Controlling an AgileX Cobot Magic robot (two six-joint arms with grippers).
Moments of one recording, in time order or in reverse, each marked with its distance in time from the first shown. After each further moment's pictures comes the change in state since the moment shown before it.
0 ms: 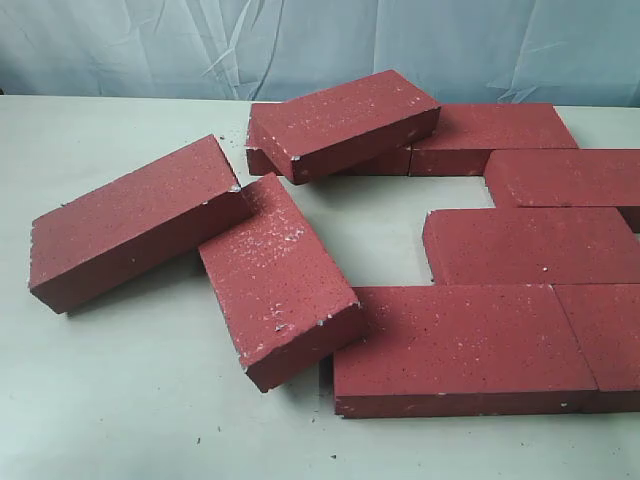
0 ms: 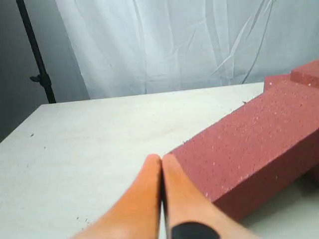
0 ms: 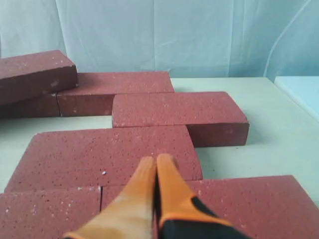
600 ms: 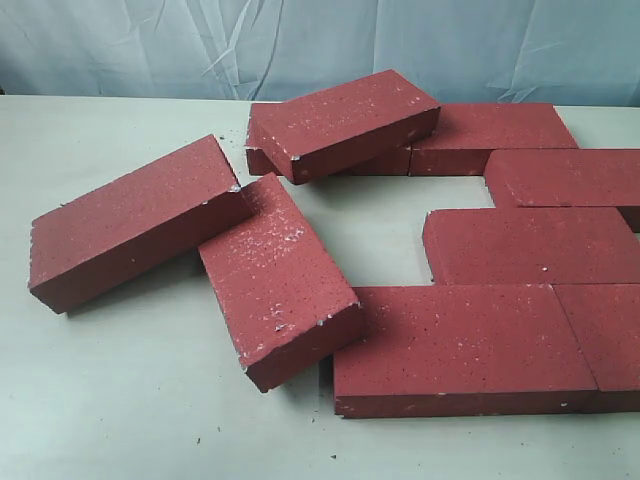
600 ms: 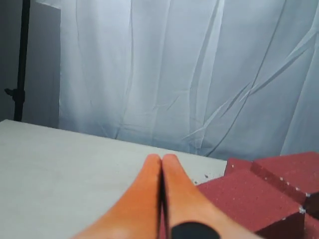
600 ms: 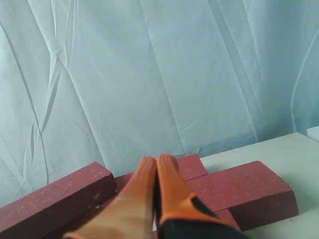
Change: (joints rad) left arm 0.000 0.000 0.000 -0.311 -0.192 -0.010; right arm 0.000 0.000 0.000 0.237 -0.304 0.061
